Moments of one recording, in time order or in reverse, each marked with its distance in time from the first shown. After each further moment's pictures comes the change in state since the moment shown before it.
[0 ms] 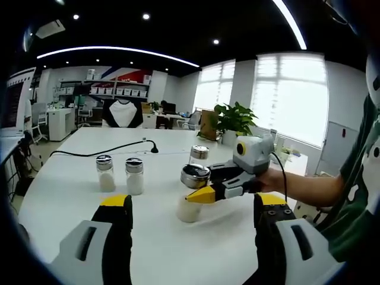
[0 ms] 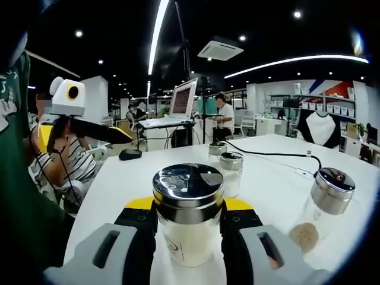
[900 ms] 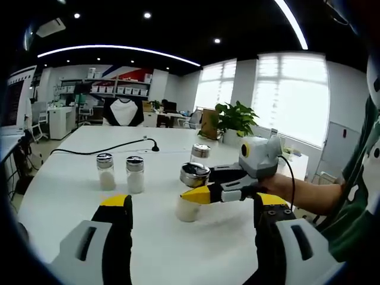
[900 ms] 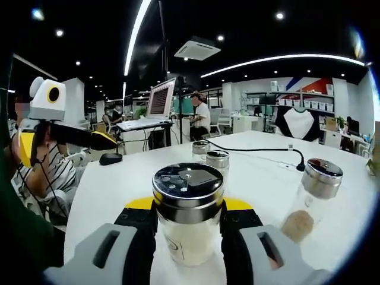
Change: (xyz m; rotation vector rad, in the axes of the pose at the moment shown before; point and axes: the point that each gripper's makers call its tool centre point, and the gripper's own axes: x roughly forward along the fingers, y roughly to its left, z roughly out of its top) left arm 0.002 0.002 -0.003 -0.007 0.010 0.004; right arm 0.003 -0.005 0.000 0.052 0.003 -0.186
